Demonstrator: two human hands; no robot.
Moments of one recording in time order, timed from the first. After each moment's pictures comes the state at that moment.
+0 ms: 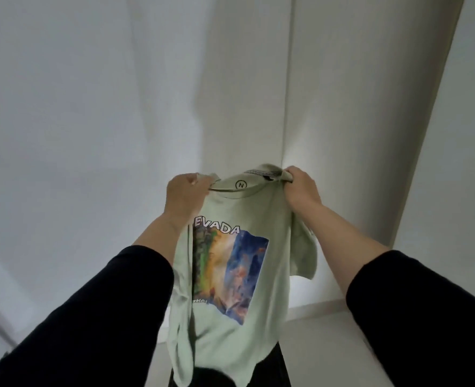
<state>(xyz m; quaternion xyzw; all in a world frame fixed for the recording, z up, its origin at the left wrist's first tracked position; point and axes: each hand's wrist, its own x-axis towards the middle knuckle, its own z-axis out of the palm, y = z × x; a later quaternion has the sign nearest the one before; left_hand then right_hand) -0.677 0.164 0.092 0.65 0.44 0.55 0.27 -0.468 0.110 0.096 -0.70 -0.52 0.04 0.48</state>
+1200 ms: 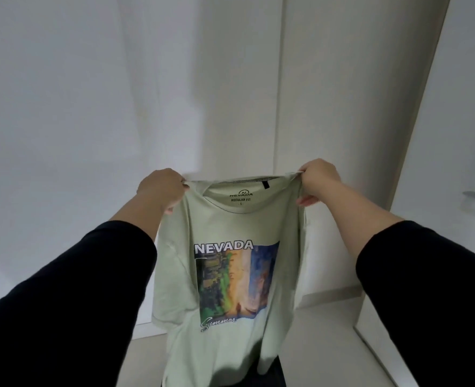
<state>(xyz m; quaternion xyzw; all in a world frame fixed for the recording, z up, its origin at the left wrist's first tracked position) -0.703 0.162 0.109 0.76 0.61 0.22 0.08 -0.429 0.088 0.118 -0.82 -0.41 0.14 0.38</state>
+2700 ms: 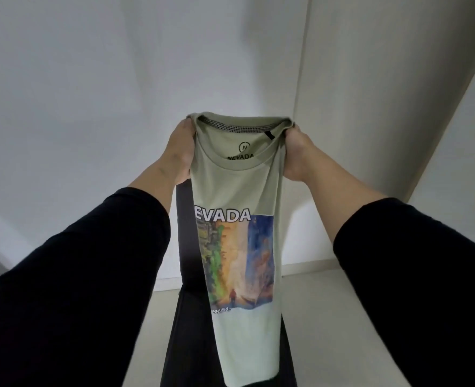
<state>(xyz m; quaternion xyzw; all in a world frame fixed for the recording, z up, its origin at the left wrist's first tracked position) -0.666 0.231 0.074 0.56 0.37 0.49 0.55 -0.469 0.185 0.075 -0.47 -0.33 0.50 0.64</state>
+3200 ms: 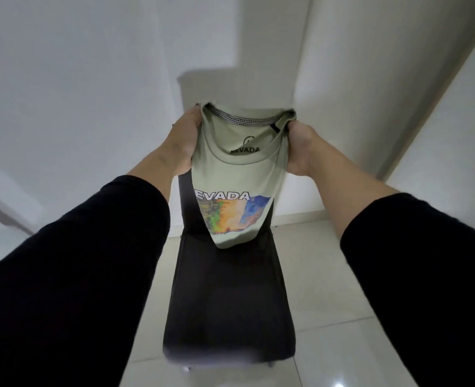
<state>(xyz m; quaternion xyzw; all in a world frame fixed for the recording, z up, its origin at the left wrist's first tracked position) -0.691 0.175 -0.008 0.54 0.36 0.43 0.63 -0.497 0.120 -0.008 -0.52 -0.30 0.56 0.57</state>
